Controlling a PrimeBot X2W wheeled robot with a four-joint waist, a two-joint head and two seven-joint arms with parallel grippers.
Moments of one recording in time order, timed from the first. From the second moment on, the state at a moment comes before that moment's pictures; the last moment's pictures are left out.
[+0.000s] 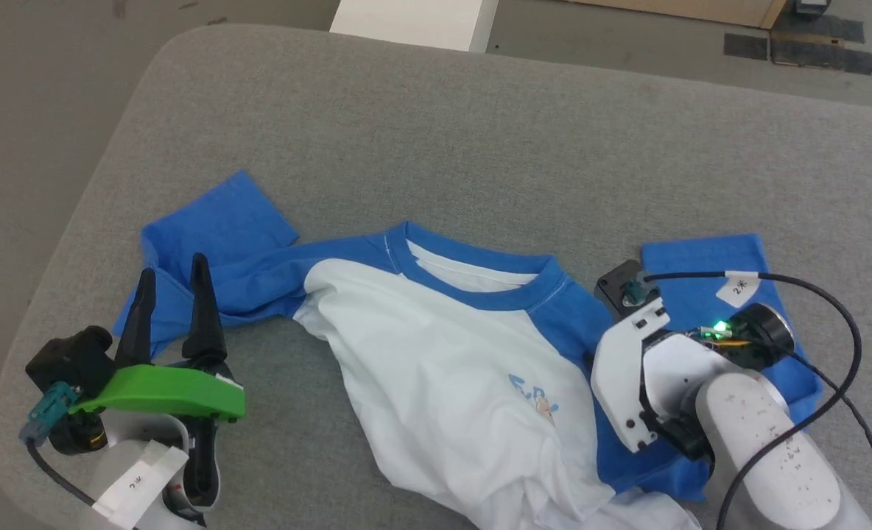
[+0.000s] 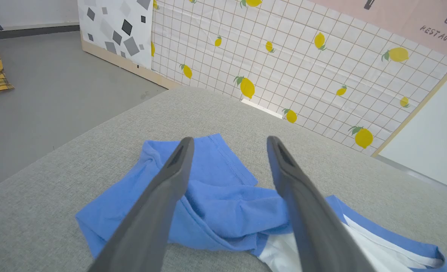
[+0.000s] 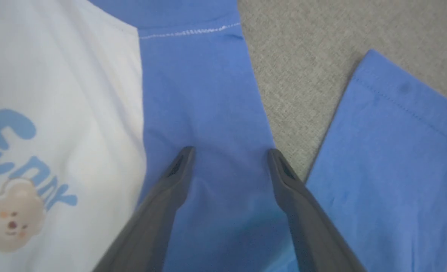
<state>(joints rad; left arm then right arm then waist) -0.20 0.12 0.05 0.20 -0.46 -0.07 -0.23 -0.37 -0.16 0.33 0.24 0.05 0.13 0.77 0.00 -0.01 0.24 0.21</state>
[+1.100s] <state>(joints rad) -0.55 0.37 -0.23 0.32 -0.65 -0.12 0.55 -0.40 -0.17 0.33 0.09 0.20 0.13 0.77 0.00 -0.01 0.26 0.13</state>
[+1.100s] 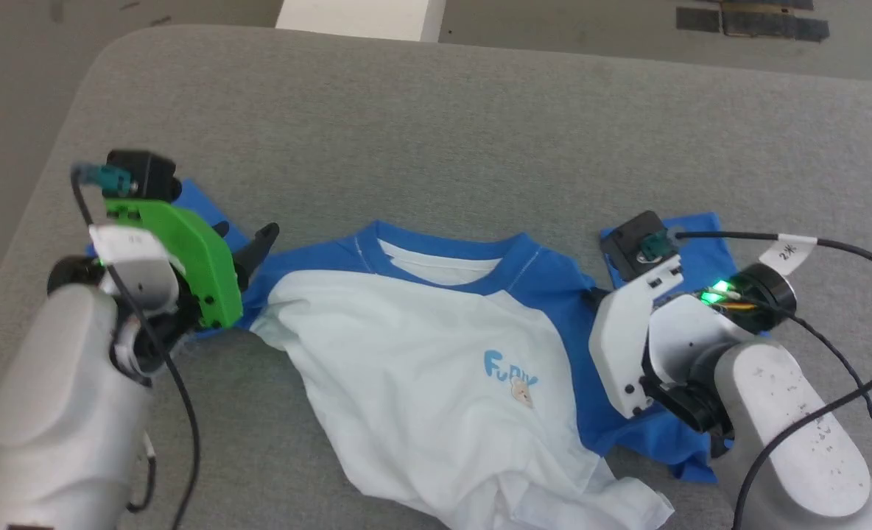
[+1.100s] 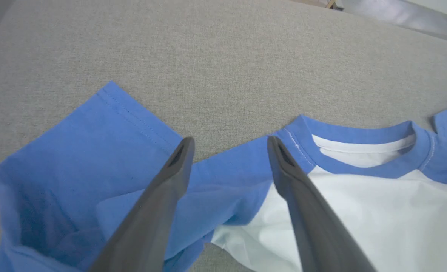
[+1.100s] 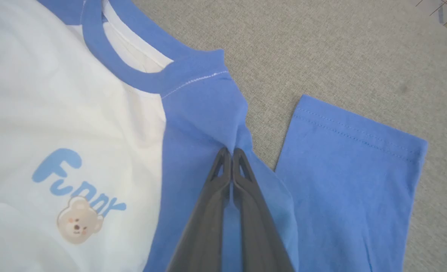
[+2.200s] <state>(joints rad) -0.72 0.57 -0.54 0.39 -0.79 -0.13 0.75 -0.50 -0.16 0.39 0.03 0.21 0.13 0.75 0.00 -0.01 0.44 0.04</state>
